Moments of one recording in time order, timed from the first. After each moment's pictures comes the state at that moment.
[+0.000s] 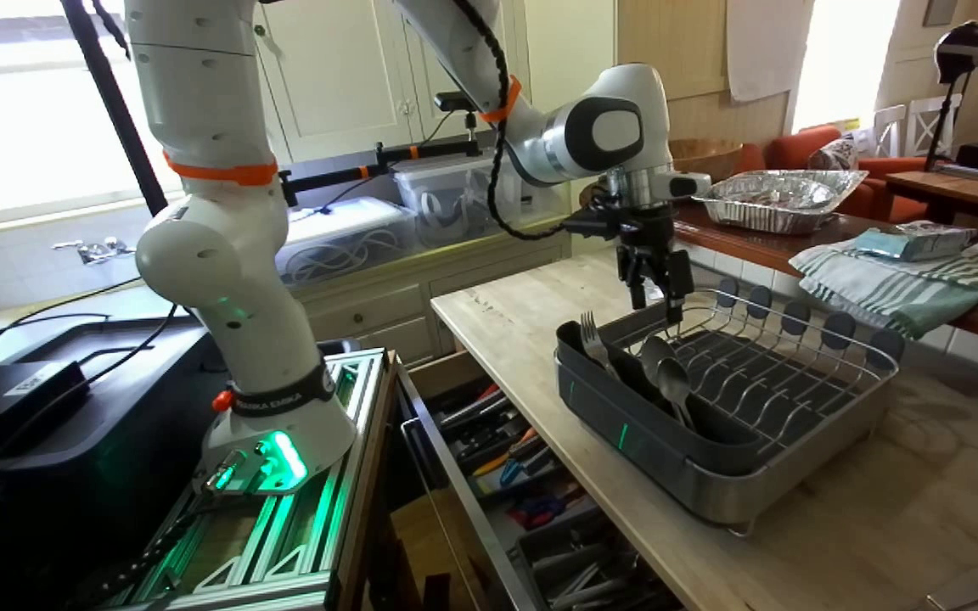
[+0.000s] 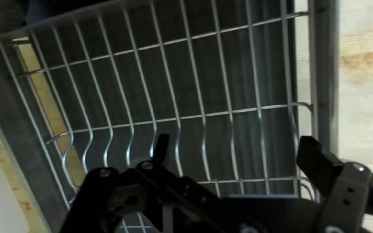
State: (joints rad) arm 0.09 0.17 0.02 -2.26 -0.38 2.47 0.19
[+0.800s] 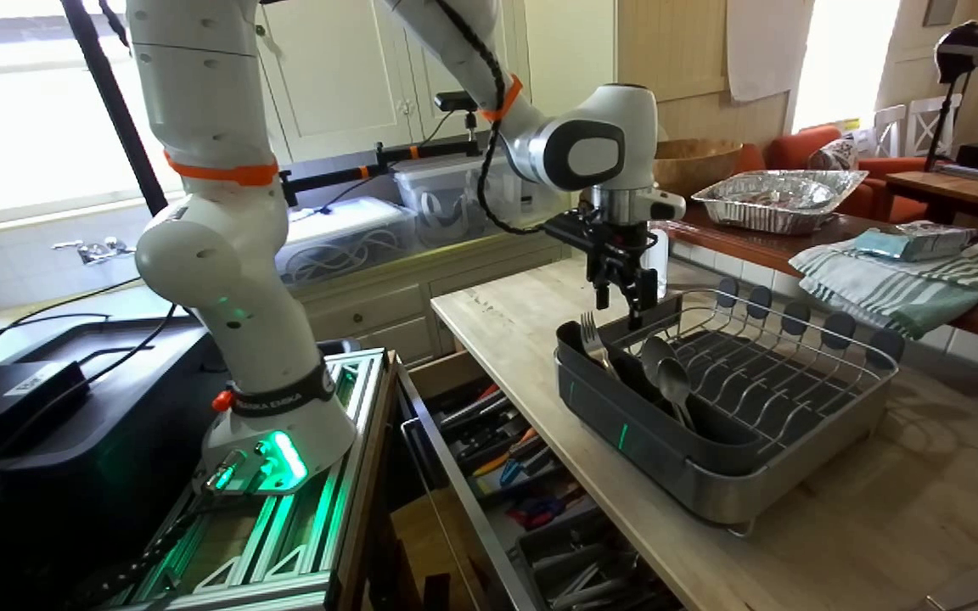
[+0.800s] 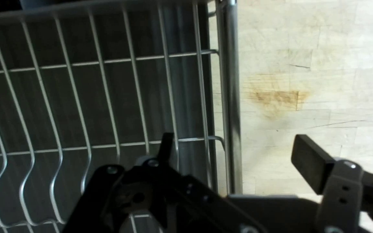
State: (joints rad) arm 0.09 0.18 0.08 -2.31 -0.09 2.47 -0.10
